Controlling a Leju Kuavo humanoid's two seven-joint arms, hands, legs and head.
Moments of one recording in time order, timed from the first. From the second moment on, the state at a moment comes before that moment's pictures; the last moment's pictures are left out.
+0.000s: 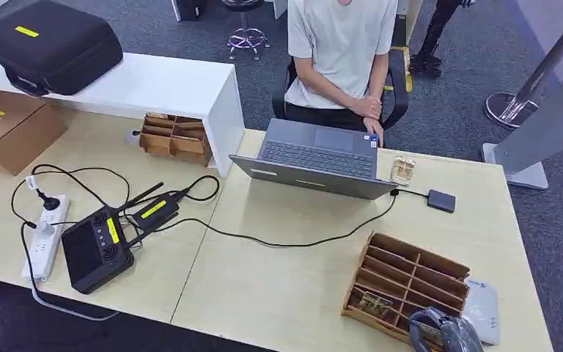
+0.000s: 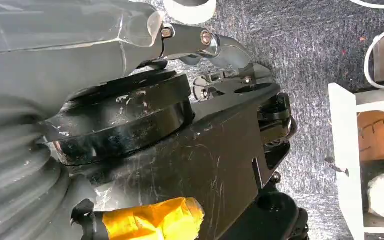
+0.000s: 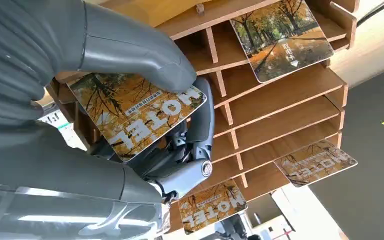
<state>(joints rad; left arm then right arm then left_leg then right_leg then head) -0.09 -0.11 -1.31 -0.12 1.23 0.08 -0.23 0.21 -0.46 0.51 -1.51 0.50 -0.36 -0.24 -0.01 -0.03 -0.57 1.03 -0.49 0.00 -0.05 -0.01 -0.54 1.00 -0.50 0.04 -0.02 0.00</state>
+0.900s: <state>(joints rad) -0.09 -0.11 -1.31 -0.12 1.19 0.09 -0.22 -0.13 -0.47 0.40 -1.61 0.57 -0.21 -0.32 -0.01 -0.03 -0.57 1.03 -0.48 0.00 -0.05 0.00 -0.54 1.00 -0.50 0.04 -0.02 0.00</state>
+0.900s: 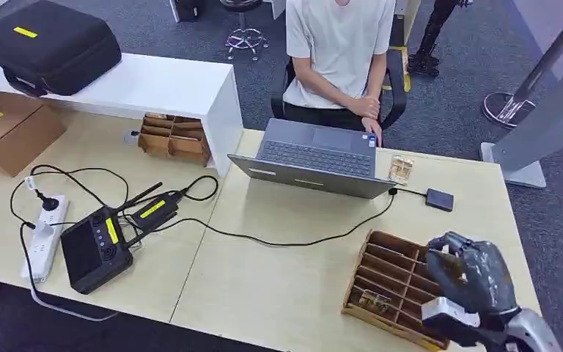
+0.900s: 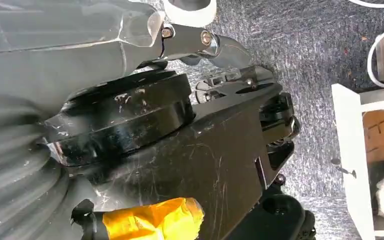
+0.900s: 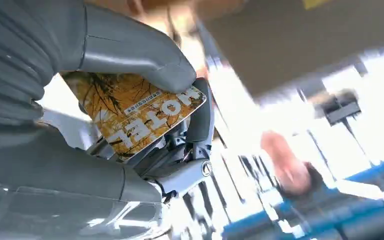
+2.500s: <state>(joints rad) -0.10 -0.09 -1.34 -0.12 1.07 0.03 -0.21 -1.11 -0.12 0.72 -0.90 0.89 -0.21 0.00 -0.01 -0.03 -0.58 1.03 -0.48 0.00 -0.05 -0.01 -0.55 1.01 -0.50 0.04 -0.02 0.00</state>
